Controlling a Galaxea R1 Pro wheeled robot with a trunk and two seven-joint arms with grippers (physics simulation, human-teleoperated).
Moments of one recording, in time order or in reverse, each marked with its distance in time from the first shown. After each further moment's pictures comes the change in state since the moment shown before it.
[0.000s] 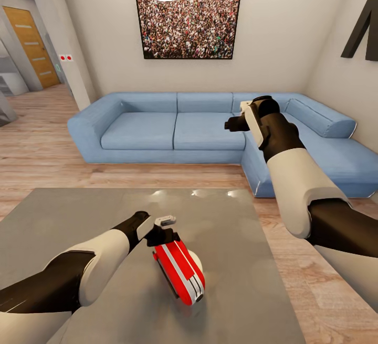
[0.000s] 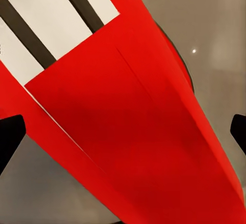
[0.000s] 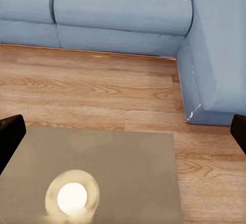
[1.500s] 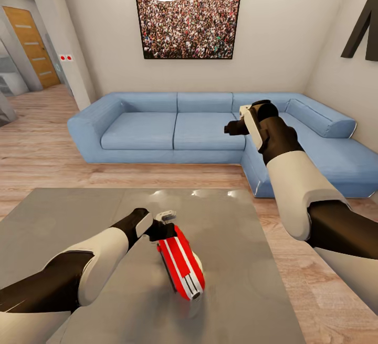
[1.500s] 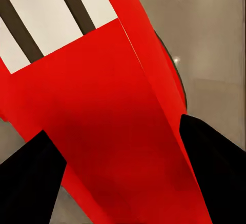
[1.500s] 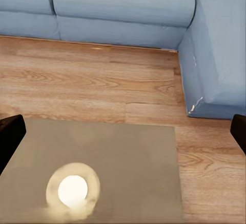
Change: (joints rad) left arm 0.000 0.006 0.001 -0.045 -0.004 0.000 -0.075; right arm 0.014 -0.001 -0.001 0.015 0.001 0.000 0.004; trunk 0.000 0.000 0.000
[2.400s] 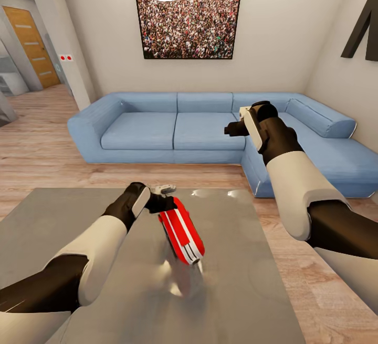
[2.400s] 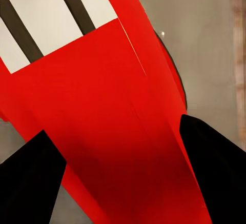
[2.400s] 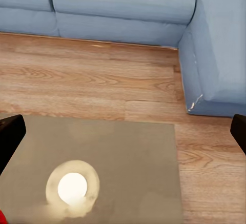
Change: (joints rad) left arm 0.000 0.000 0.000 -0.364 -0.008 0.197 0.004; right arm 0.000 -0.001 0.000 0.011 0.002 0.000 0.001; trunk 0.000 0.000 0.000
